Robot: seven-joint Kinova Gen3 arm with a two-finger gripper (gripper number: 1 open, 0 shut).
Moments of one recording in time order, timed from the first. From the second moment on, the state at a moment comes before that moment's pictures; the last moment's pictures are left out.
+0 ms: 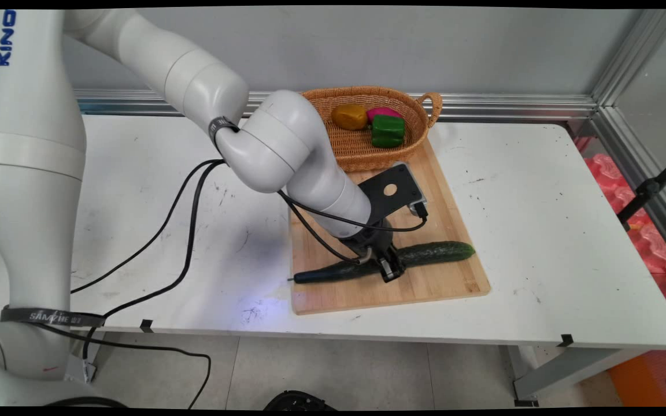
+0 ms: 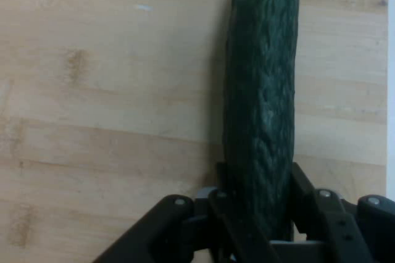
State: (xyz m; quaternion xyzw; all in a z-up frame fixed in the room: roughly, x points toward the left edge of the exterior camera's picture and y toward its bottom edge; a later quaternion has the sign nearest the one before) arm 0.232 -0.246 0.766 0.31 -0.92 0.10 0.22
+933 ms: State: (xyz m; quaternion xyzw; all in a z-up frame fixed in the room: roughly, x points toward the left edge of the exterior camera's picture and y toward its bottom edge) arm 0.239 -0.295 0.846 0.28 -0.92 0.11 0.24
